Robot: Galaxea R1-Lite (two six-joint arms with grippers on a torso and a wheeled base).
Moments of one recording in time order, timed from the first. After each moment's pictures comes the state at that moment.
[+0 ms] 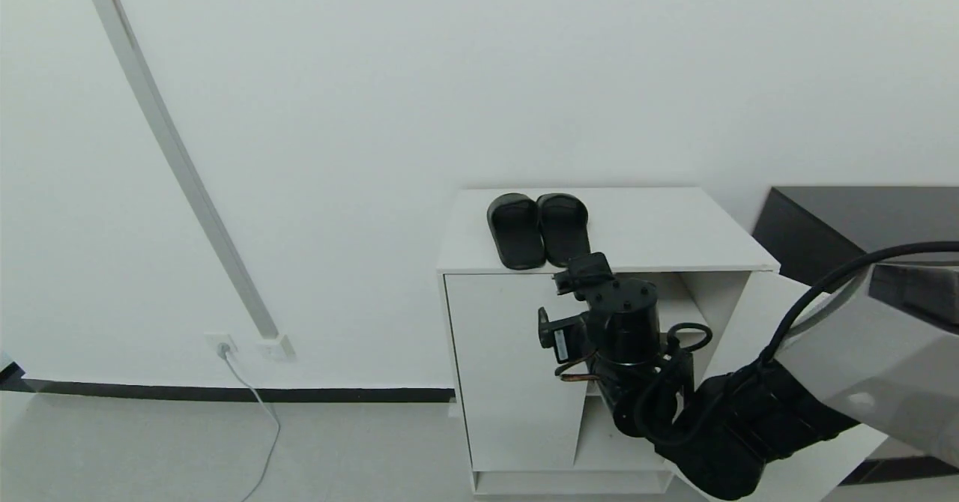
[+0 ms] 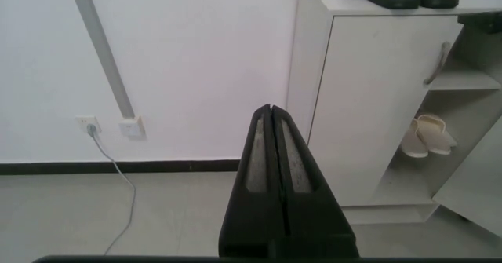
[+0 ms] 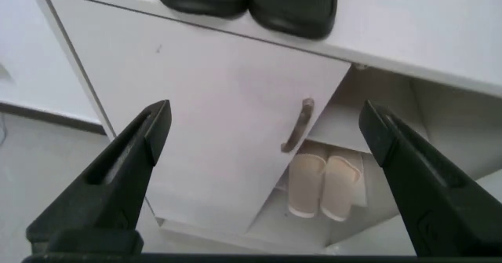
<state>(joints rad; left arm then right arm) 0.00 0.00 0.00 0.00 0.01 0.01 0.79 2.11 -0.96 -0.94 -0.65 -0.03</state>
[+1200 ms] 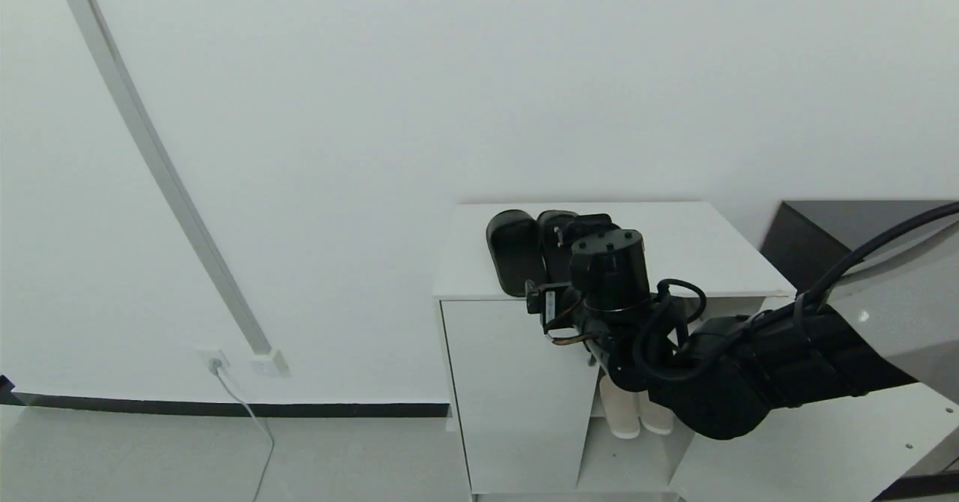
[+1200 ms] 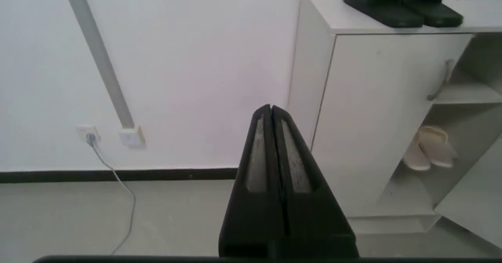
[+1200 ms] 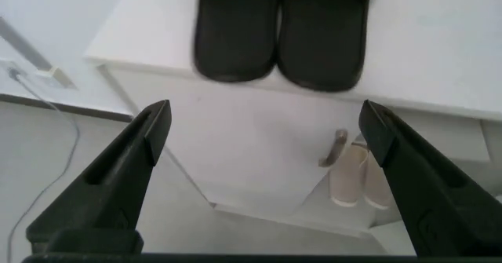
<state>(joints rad) 0.00 0.00 0.00 0.00 0.01 0.01 0.80 2.06 -1.16 -0.61 -0.59 0.21</state>
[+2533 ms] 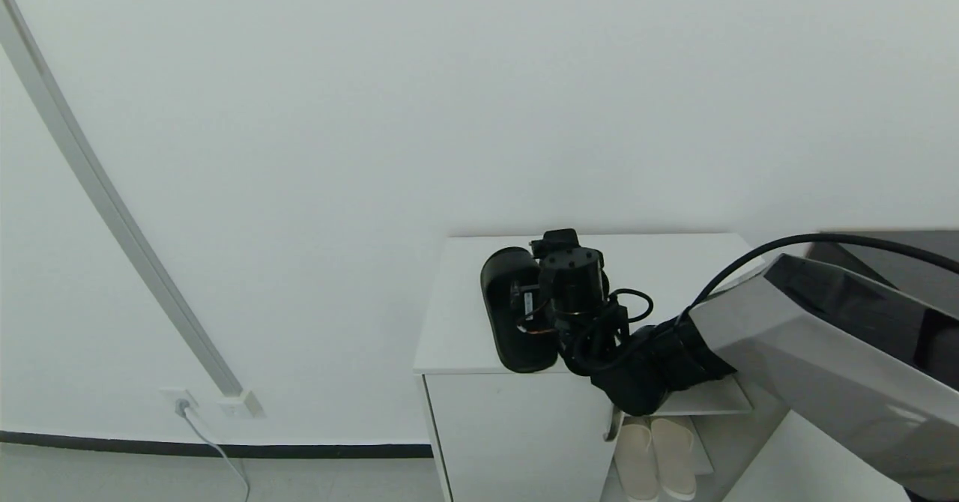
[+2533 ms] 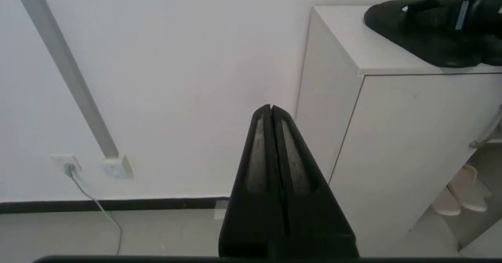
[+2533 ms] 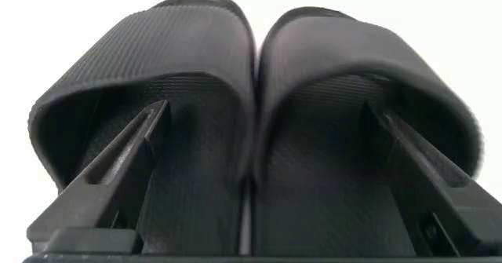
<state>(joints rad) 0.00 0.00 0.00 0.00 0.01 0.00 0.72 2.34 -1.40 -0.75 -0.58 0.11</state>
